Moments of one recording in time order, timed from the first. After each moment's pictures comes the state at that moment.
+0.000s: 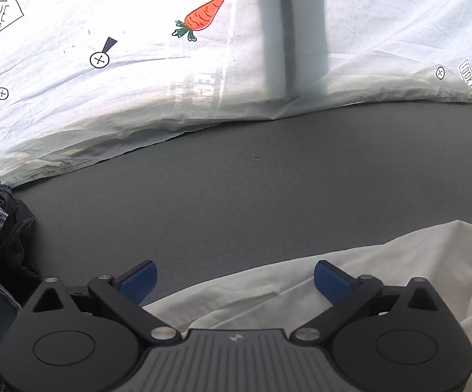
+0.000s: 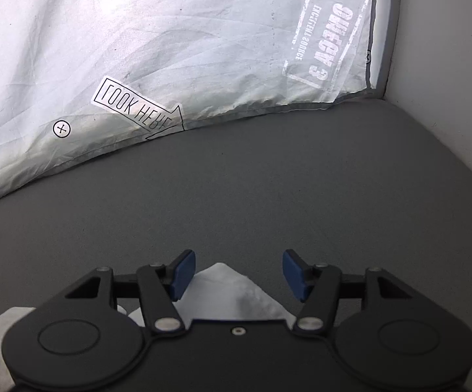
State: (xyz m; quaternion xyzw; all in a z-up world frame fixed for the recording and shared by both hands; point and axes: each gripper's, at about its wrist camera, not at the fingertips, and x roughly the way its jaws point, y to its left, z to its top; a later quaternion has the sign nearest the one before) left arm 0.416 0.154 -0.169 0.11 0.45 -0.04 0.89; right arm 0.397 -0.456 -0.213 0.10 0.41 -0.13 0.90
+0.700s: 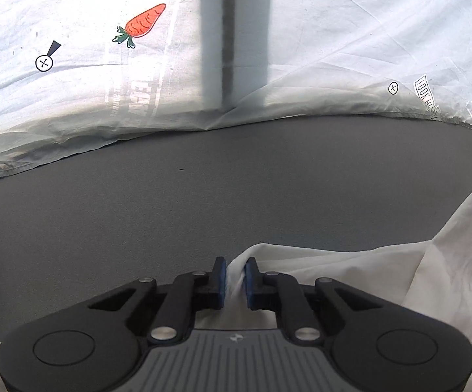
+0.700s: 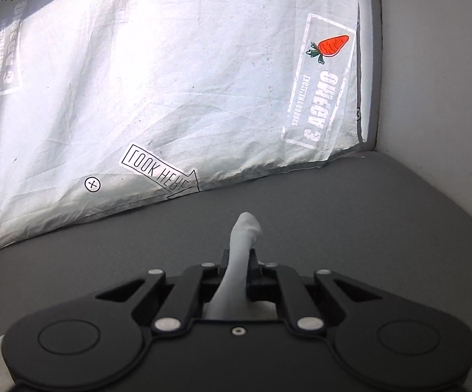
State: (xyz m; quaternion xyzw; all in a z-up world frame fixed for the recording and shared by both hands) left arm 0.413 0.129 -0.158 0.05 0.42 -0.10 0.90; right arm 0.345 -0.473 -0.151 0.12 0.25 -0.14 0.95
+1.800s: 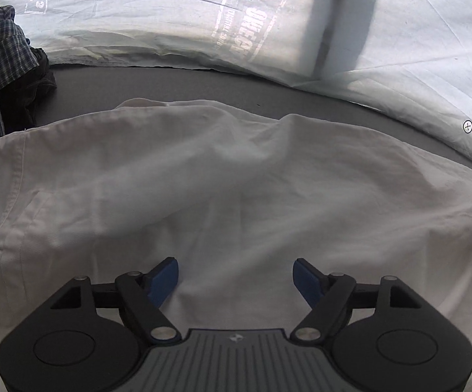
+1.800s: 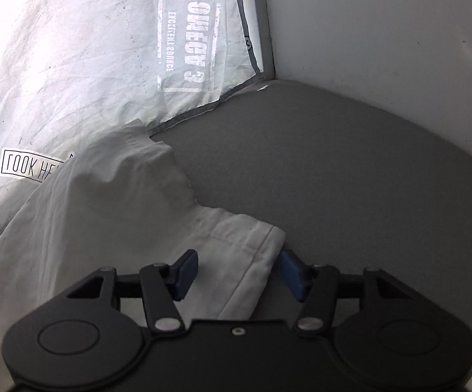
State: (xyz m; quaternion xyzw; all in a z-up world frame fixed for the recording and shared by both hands) left arm 0.345 0.109 -0.210 -0.09 0.45 0.08 0.88; right arm 0.383 -0.506 -0.234 0.16 0.36 -0.28 0.87
